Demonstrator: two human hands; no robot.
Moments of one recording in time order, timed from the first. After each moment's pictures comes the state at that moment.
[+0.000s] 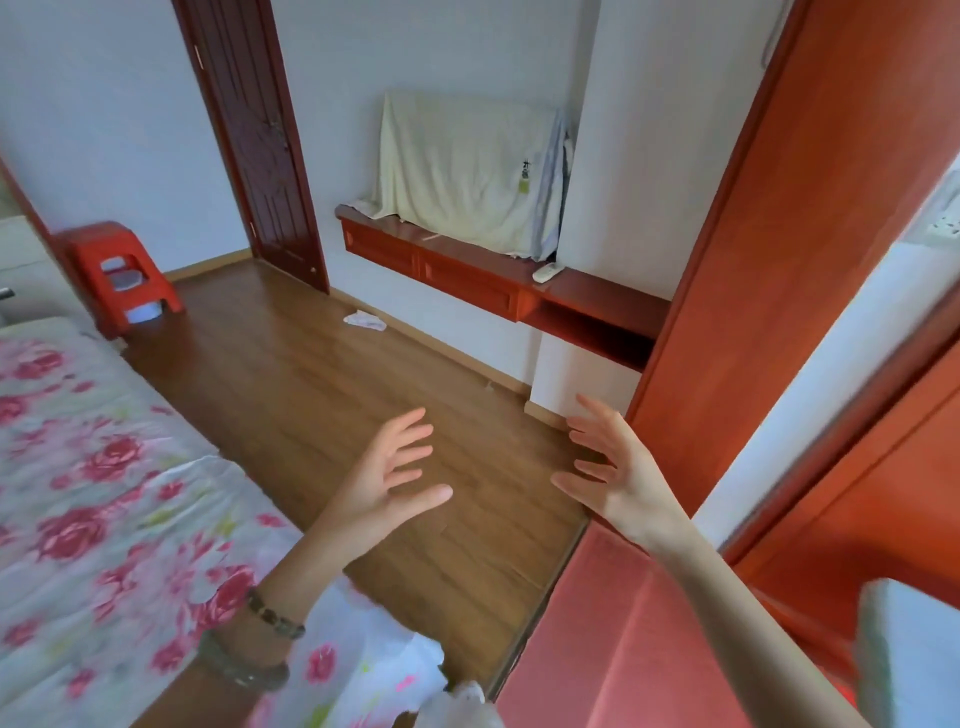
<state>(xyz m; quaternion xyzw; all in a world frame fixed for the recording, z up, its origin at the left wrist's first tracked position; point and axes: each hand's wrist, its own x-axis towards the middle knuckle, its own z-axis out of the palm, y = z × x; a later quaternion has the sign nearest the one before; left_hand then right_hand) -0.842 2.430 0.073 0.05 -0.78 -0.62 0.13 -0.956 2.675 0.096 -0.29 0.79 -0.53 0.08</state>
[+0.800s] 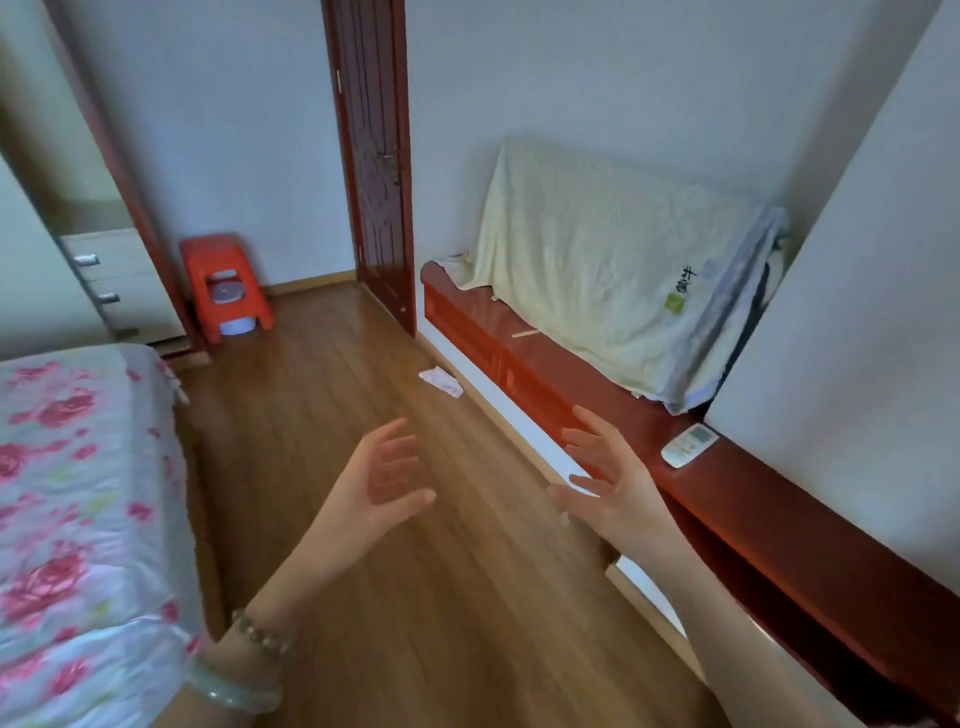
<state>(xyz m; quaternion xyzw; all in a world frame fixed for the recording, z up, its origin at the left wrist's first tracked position) -1.289 2.161 0.088 0.21 -0.76 -0.56 0.25 -1.466 2.356 0.119 -0.36 0.72 -0.56 0.19</state>
